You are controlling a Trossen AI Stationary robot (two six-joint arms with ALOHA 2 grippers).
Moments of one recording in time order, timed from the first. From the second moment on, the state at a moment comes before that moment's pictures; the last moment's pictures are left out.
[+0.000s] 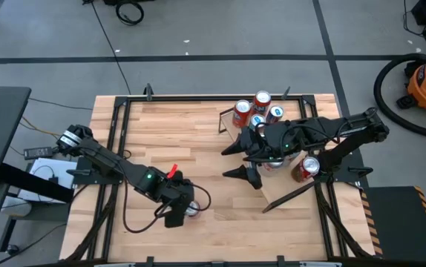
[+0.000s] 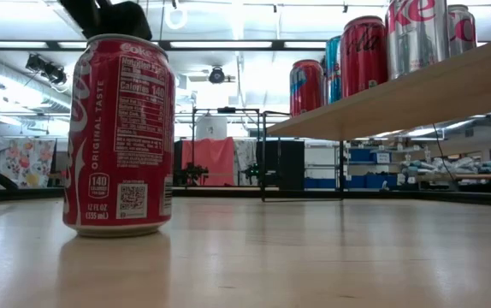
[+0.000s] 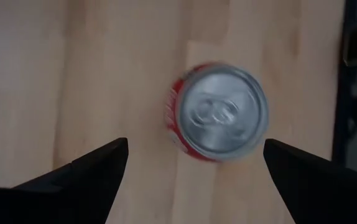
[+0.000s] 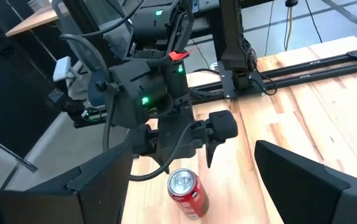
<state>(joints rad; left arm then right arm) -0.48 1.60 1.29 -0.83 -0.13 -0.57 0.27 1.44 1.60 -0.55 0.09 0.36</state>
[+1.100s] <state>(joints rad) -0.53 1.63 1.29 -0.64 0.06 -0.77 0.28 1.44 1.60 -0.56 0.10 0.34</state>
